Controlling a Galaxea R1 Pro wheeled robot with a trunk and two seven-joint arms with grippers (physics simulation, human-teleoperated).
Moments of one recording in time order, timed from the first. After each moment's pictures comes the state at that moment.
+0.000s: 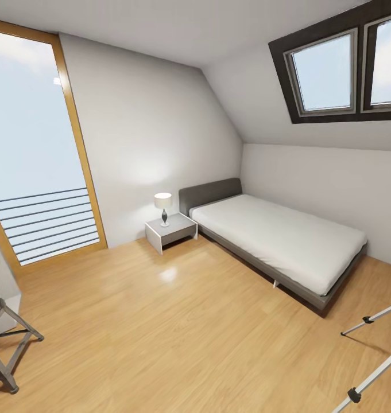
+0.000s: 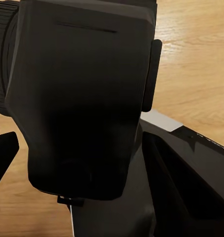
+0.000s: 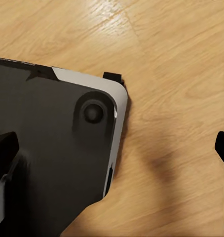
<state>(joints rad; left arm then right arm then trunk) -0.24 0.02 -0.52 0.00 0.98 -0.01 0.17 -0.20 -0.16 -0.34 0.03 0.49 -0.05 0.23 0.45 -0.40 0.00</state>
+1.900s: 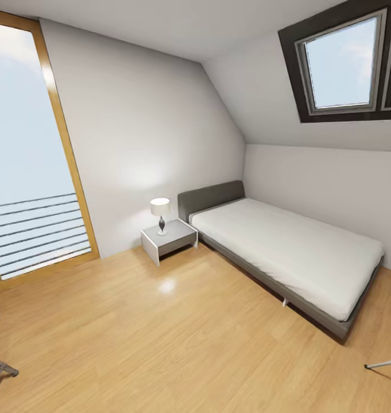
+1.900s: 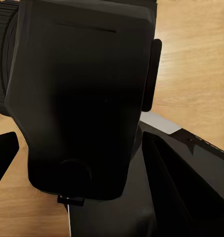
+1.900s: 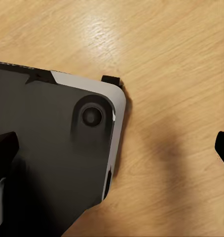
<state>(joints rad) -0.24 0.03 -0.51 0.00 0.99 -0.01 0.17 -0.20 -0.16 -0.35 0.03 0.49 -0.06 0.23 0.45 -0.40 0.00</state>
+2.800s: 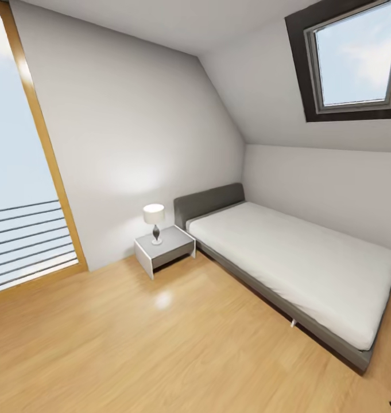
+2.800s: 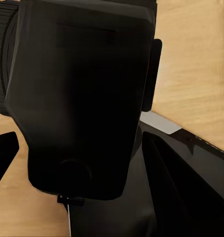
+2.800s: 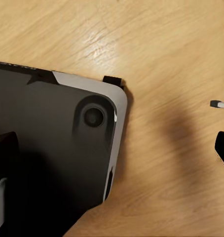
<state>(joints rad) -0.24 0.03 -0.51 0.00 0.99 -0.01 0.17 -0.20 -0.15 -0.35 0.03 0.49 -0.07 0.23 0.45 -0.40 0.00</state>
